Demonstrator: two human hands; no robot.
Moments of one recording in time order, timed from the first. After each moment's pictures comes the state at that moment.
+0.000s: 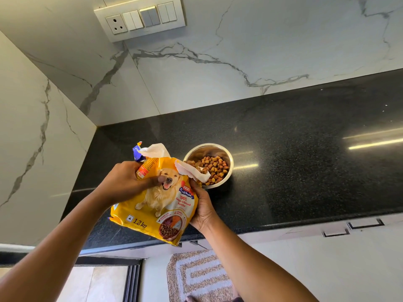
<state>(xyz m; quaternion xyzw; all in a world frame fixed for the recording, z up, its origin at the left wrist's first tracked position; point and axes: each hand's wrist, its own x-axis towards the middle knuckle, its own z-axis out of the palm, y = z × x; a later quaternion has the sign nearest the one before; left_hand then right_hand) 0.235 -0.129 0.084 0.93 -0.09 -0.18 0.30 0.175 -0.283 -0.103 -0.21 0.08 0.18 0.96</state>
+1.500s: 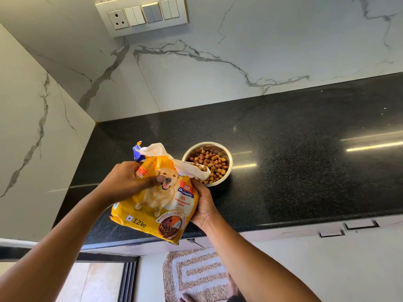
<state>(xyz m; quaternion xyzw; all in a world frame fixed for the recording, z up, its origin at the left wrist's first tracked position) 0.230 -0.125 0.079 0.92 -0.09 -0.21 0.32 0.173 -0.293 -0.109 -0.26 0.12 0.18 0.94</state>
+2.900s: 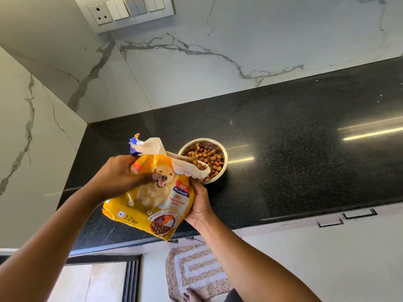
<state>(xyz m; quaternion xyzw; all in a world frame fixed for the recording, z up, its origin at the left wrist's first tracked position) 0.238 -0.142 0.093 0.92 -0.15 -0.18 0.30 0.175 -0.286 -0.109 -0.21 0.14 0.13 0.96</state>
